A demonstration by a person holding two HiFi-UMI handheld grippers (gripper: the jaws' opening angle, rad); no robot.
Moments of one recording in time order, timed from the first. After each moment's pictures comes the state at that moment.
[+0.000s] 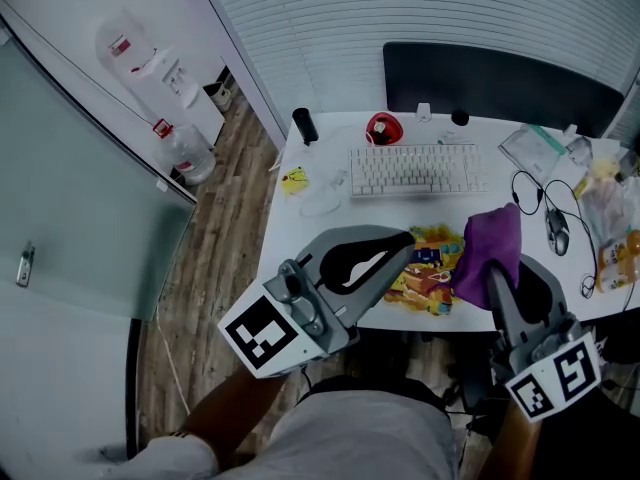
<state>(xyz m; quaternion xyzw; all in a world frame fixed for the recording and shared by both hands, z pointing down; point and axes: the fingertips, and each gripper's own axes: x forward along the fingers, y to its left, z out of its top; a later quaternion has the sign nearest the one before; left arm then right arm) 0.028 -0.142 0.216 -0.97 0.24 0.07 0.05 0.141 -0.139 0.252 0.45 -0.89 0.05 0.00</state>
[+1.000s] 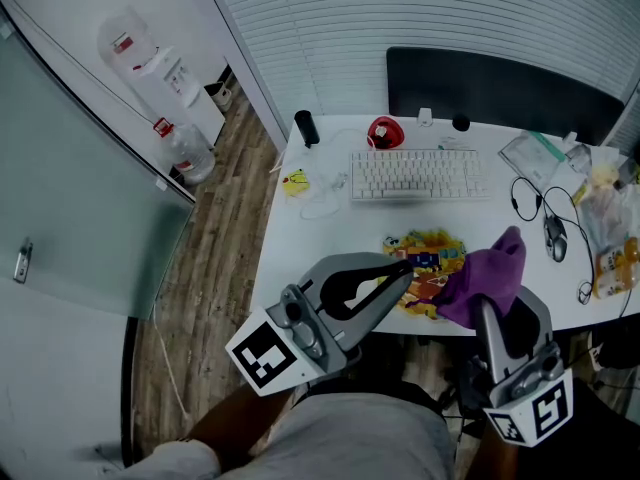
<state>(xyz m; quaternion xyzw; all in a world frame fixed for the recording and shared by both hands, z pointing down) 0.024 -0.119 0.217 -0.96 0.23 0.13 0.06 0.121 -0.101 0.226 0.41 -0.90 -0.04 -0.11</state>
